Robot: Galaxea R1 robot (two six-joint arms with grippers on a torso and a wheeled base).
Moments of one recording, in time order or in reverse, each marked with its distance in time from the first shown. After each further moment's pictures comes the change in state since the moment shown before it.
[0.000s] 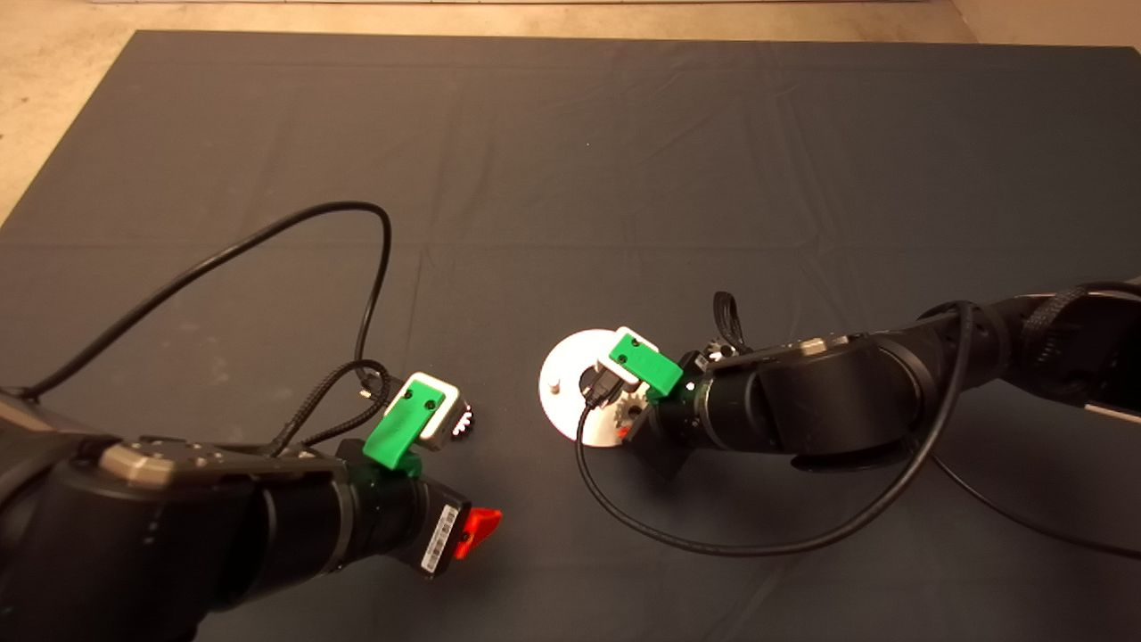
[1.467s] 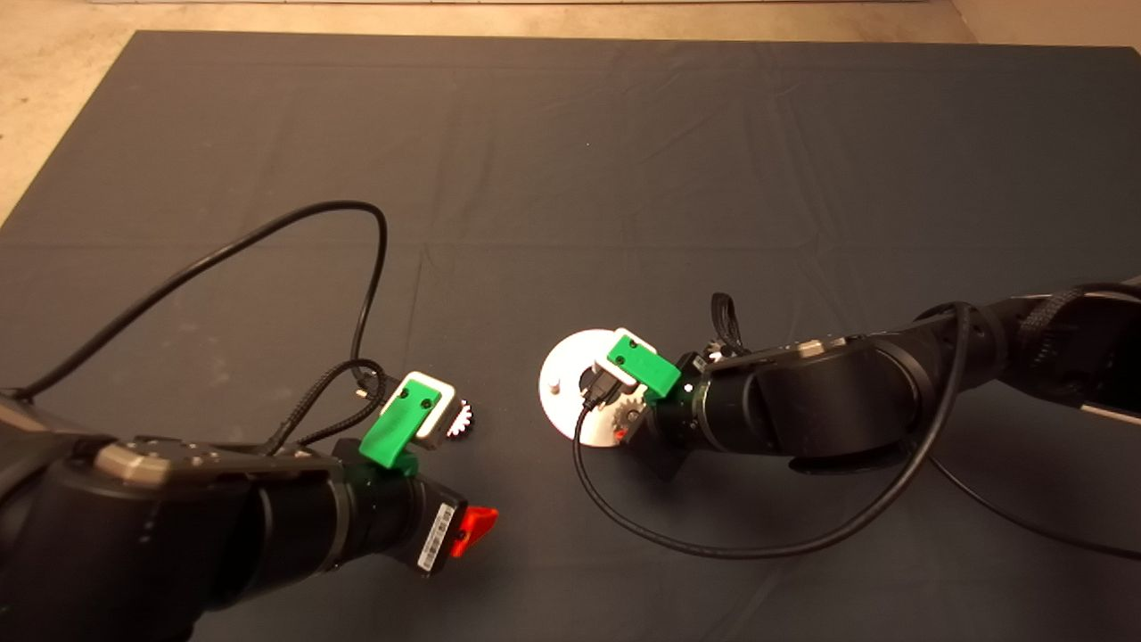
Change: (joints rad) left arm -0.003 -0.011 0.000 0.002 0.000 0.000; right arm -0.002 0.006 0.000 0.000 0.001 0.001
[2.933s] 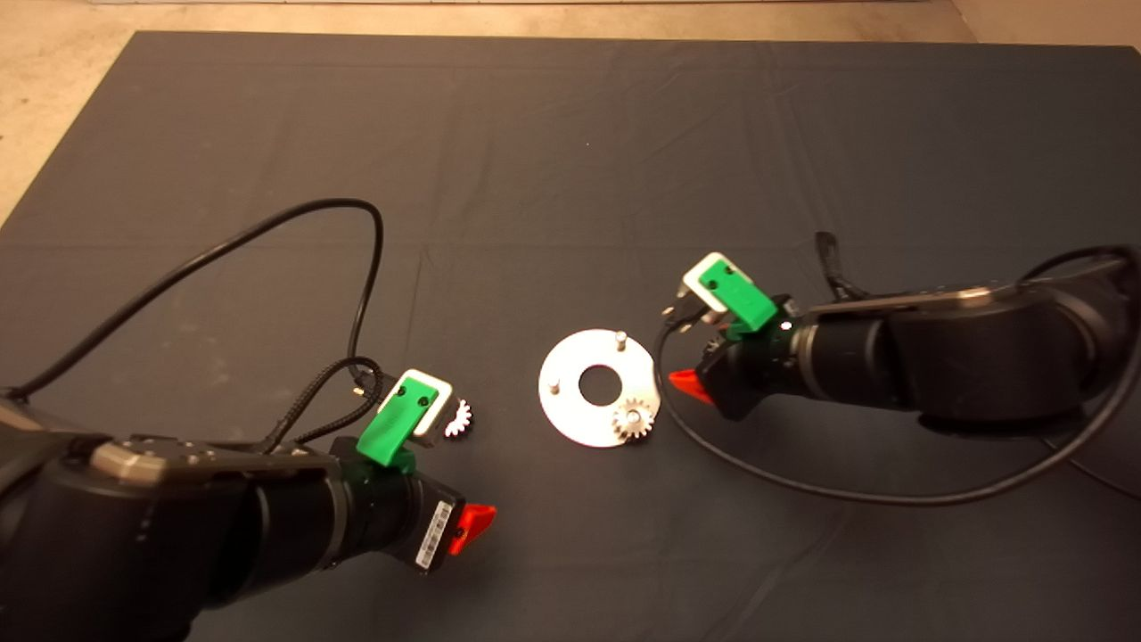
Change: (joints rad) left arm 0.000 -0.003 0.000 0.000 0.000 0.000; right arm 0.154 -0.254 0.150 -0.022 -0.001 0.169
